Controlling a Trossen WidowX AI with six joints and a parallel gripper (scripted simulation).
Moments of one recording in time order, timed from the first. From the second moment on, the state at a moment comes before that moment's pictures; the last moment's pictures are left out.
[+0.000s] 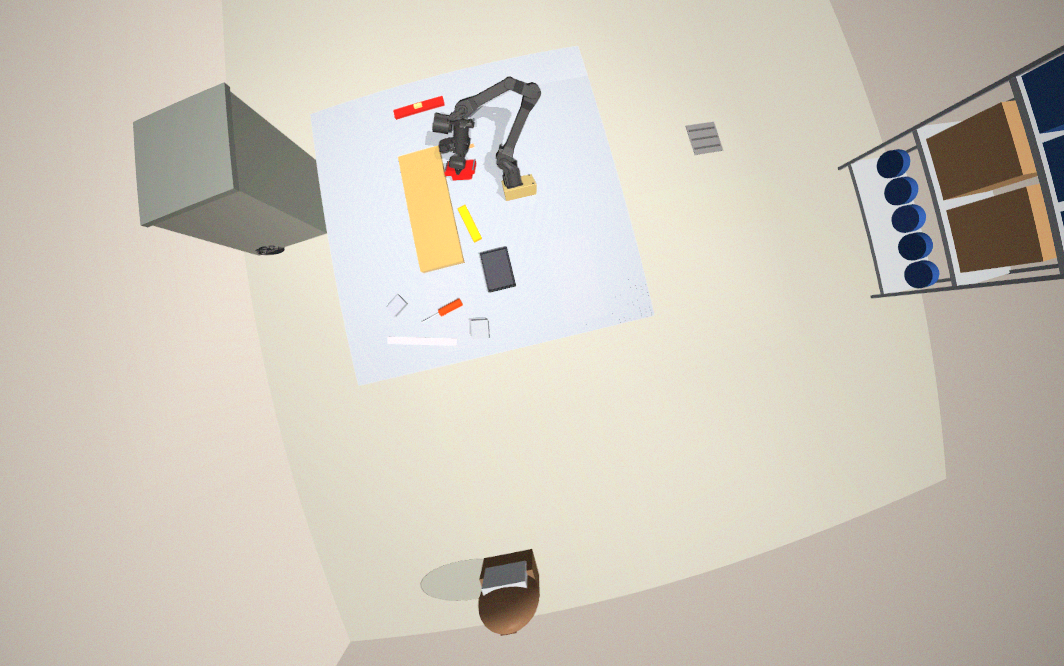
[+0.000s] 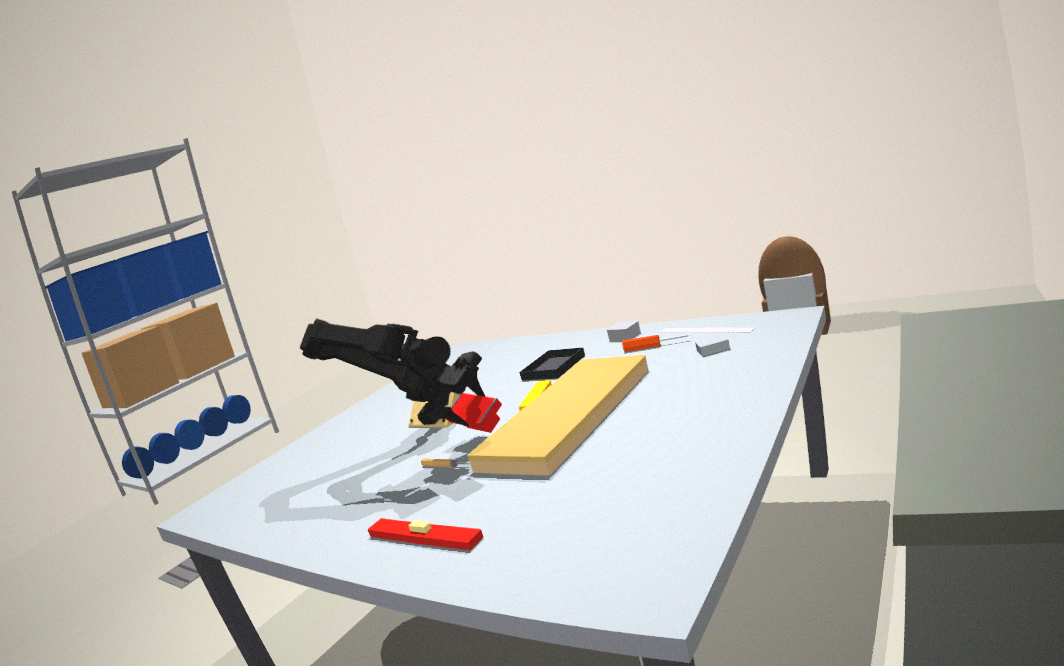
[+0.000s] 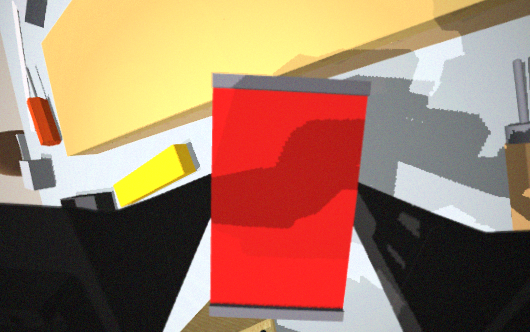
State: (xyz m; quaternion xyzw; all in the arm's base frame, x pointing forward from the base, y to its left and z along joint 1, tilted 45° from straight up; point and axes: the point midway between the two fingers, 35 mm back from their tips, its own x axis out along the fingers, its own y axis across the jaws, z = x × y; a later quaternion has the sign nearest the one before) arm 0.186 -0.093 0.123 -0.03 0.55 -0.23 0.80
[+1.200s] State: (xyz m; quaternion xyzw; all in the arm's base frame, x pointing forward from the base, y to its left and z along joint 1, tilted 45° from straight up) arm 0.186 -0.097 0.128 0.02 0.54 -0.18 0.82
